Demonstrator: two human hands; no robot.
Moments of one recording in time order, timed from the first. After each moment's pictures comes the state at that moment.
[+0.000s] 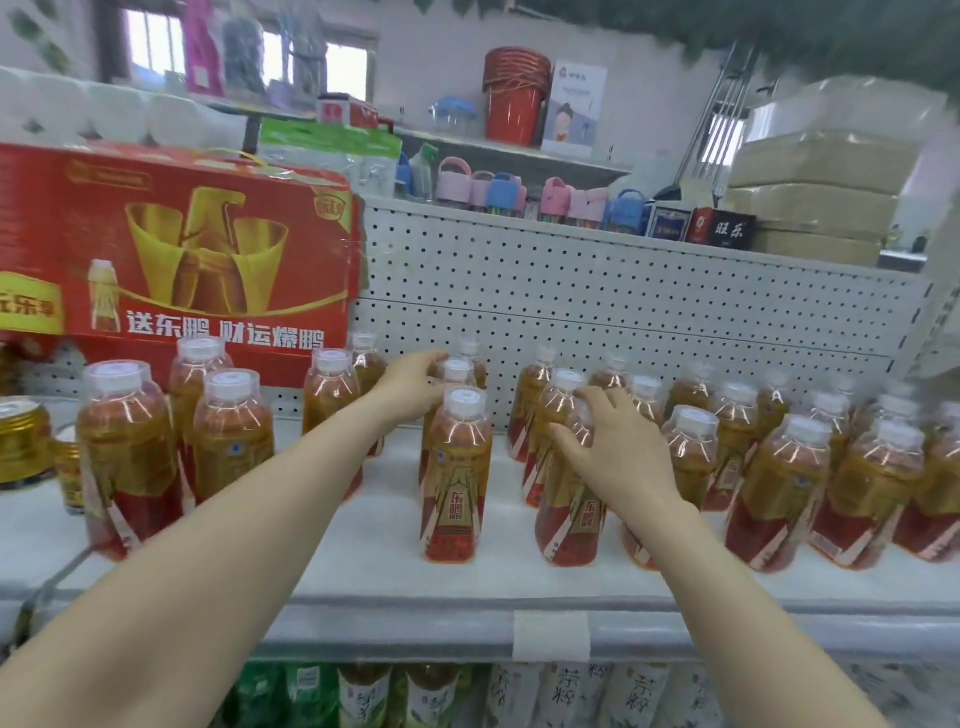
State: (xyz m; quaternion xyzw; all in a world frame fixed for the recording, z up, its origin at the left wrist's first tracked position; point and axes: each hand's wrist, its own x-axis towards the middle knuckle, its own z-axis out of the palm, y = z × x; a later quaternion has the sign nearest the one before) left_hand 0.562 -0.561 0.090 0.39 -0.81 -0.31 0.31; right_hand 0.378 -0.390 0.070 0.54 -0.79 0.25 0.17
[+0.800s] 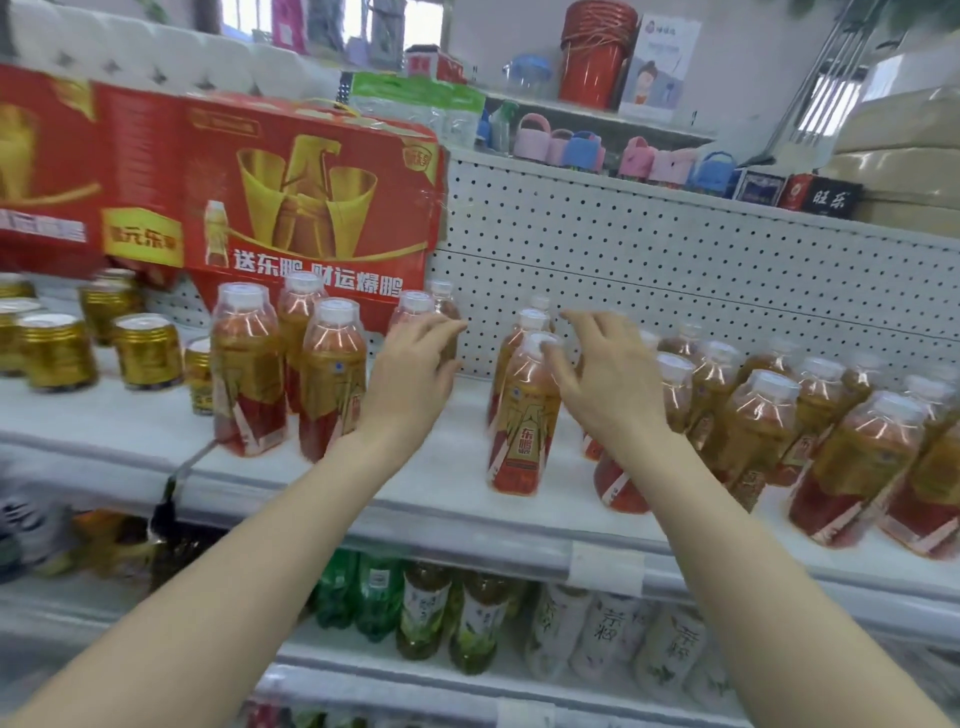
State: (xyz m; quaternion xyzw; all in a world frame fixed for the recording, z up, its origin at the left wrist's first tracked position) left_hand 0.651 -0.486 0.041 0.38 -0.78 -0.02 0.50; right_hand 0.455 -0.413 0.077 0.63 -0.67 0.32 0.24
